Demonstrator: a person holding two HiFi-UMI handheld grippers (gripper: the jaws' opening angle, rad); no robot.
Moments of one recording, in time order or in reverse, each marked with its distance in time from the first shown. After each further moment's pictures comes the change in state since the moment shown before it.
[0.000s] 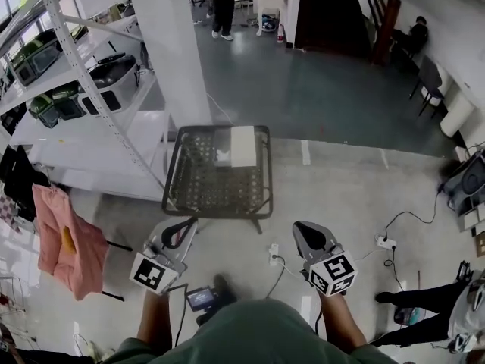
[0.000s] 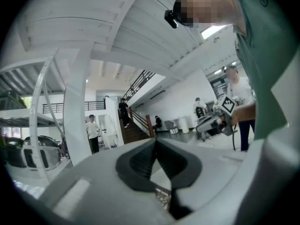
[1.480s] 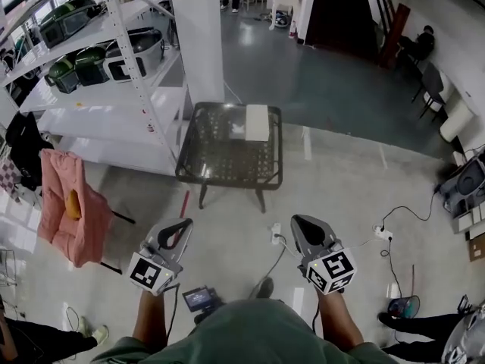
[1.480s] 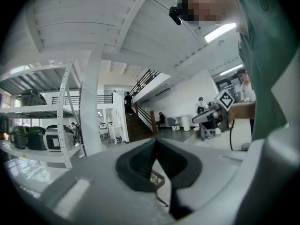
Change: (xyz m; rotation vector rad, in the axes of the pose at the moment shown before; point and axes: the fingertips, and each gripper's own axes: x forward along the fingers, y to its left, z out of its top) left arm -0.196 -0.079 -0.014 -0.064 0.053 0.063; right arm -0.085 0.168 -0.004 -0.061 -0.016 0.039
